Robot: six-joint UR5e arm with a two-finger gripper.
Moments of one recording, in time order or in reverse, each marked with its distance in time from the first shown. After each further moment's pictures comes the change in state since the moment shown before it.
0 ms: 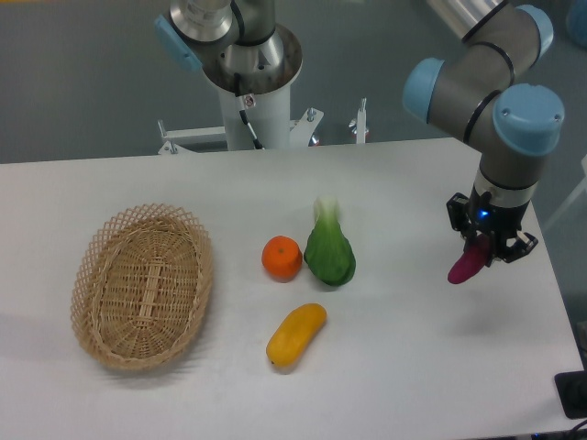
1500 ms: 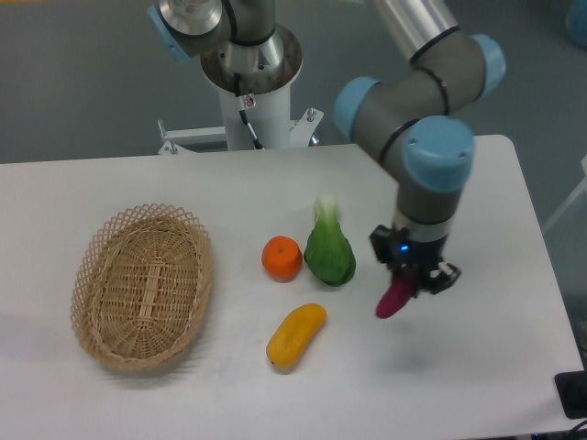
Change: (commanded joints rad) arm -0.287 0.041 -0.063 0.005 -0.015 -0.400
